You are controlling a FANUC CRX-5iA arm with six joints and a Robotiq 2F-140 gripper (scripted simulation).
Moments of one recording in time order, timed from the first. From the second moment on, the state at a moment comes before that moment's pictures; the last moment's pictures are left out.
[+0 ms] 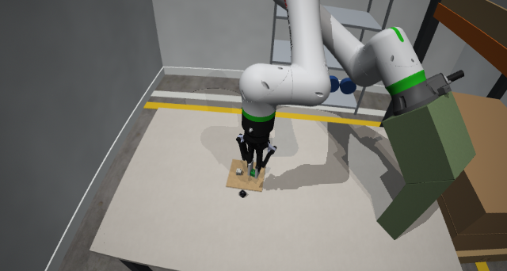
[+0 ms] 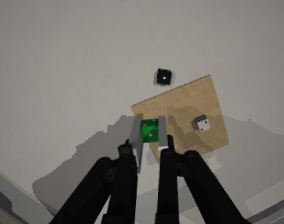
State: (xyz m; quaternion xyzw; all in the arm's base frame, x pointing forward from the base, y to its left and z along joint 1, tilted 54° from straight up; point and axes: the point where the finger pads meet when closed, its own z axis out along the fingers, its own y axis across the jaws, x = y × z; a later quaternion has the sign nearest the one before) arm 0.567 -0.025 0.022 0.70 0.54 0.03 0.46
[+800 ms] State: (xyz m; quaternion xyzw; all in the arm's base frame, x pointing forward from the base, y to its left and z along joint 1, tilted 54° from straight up) arm 0.556 -0.073 0.067 0.62 0.64 -0.03 0.45
